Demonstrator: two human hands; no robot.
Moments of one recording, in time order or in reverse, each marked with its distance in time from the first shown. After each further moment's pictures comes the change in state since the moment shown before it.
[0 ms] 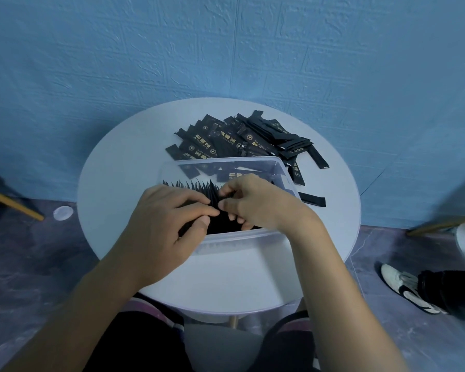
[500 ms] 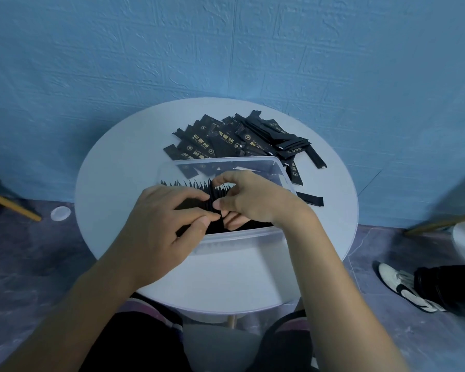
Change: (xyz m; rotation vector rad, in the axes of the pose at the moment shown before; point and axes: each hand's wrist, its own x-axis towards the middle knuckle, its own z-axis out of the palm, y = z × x) left_hand -0.001 -0.001 0.000 -0.003 0.010 0.021; right_hand 0.004 -0.005 -0.002 0.285 -0.089 0.034
